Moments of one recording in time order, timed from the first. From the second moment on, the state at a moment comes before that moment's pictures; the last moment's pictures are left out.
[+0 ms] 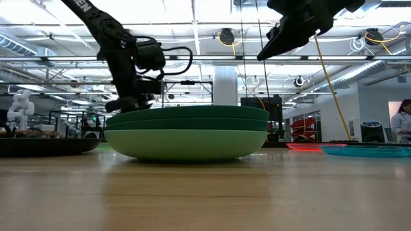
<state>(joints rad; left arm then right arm) 0.47 1.57 0.89 -0.47 -0.04 0.58 -0.08 1.13 0.82 -0.34 -0.01 -0.24</state>
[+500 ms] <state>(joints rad) 0.47 1.69 0.89 -0.46 -0.02 0.63 -0.08 1.13 0.82 -0.34 -0.01 -0.23</state>
